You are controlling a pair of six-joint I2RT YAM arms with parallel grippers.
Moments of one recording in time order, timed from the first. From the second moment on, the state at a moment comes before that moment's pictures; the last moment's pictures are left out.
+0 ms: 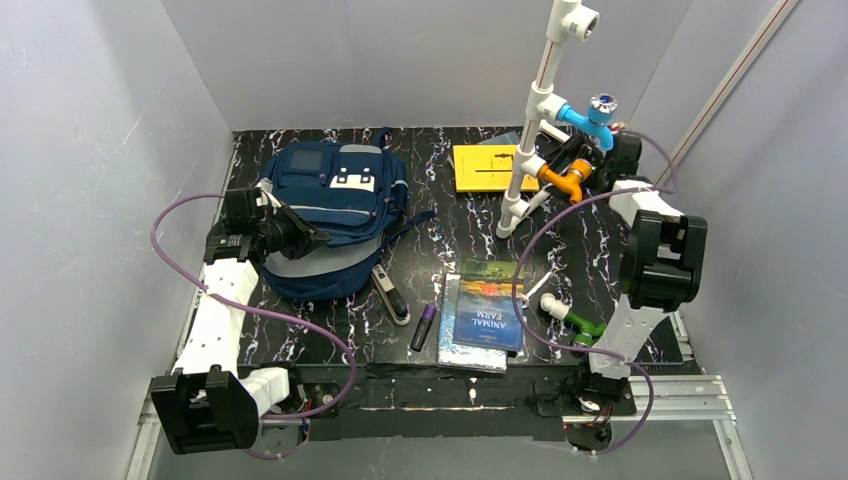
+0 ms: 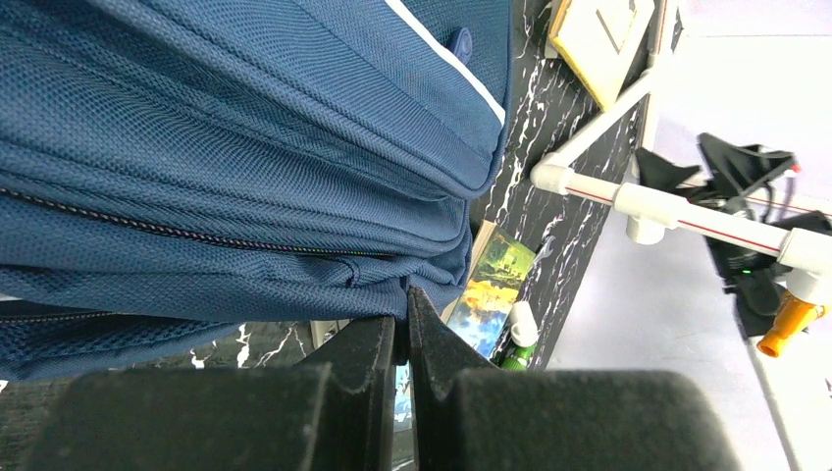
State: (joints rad) left arm 0.07 1.10 0.94 -0.65 0.46 -0.75; right arm -0.13 1.85 1.33 -0.11 -0.63 0.73
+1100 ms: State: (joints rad) left arm 0.07 1.10 0.94 -0.64 0.48 -0.76; right arm 0.03 1.75 0.94 0.23 -0.70 0.98
